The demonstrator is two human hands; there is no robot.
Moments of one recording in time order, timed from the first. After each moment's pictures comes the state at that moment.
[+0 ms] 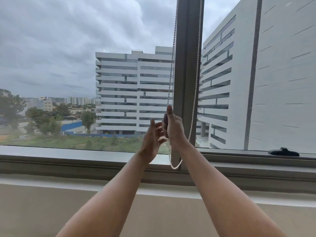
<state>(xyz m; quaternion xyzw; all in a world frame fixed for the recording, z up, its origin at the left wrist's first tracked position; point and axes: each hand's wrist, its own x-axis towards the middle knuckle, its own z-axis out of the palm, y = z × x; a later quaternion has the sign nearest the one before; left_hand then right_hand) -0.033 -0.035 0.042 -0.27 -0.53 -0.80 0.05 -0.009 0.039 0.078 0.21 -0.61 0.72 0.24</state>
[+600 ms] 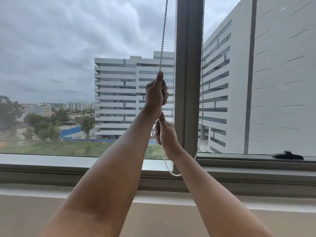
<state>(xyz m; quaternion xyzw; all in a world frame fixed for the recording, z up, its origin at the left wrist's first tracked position) -0.024 -0.033 0.170 -0.36 -0.48 -0.77 0.21 -0.021 0.015 0.074 0.22 -0.64 0.70 0.24</state>
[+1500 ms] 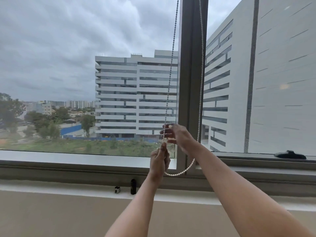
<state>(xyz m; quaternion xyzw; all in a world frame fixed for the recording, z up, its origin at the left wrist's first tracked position) -0.054 -0.033 -0.020 -0.25 -0.53 -0.80 0.13 -0.033 0.053 0.069 0.18 -0.75 0.63 0.13</state>
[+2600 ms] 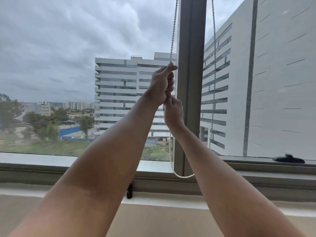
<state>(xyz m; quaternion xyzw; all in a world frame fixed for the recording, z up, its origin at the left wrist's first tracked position) -0.025 -0.036 0.207 -0.37 -0.50 -0.77 0.13 -0.030 0.018 0.136 0.19 -0.68 0.56 0.43</state>
